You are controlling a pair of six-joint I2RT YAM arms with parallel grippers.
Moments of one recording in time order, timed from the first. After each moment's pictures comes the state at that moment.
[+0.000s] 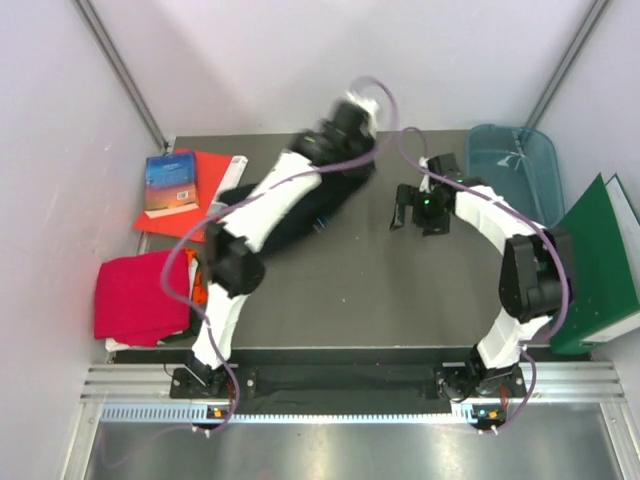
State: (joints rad) left arm -0.65 2.16 2.37 -0.81 0.04 -0.35; right arm 0.25 1.74 1.27 -0.62 -0.21 0.34
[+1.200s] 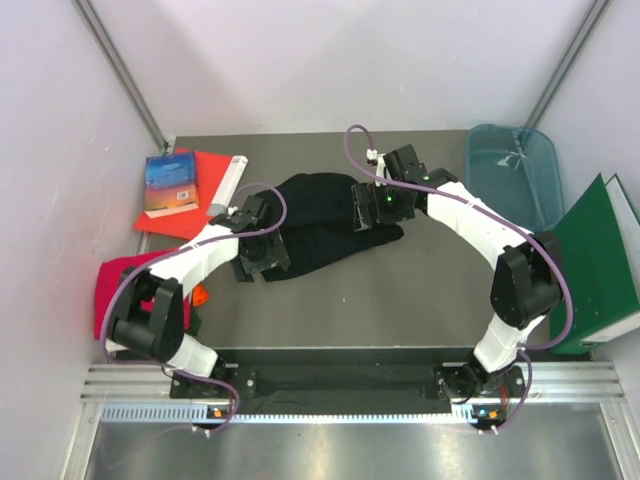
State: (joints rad) left arm -0.37 1.48 0.99 -0.75 -0.07 -0.71; right arm 0.49 1.72 1.44 -0.68 -0.19 0.21
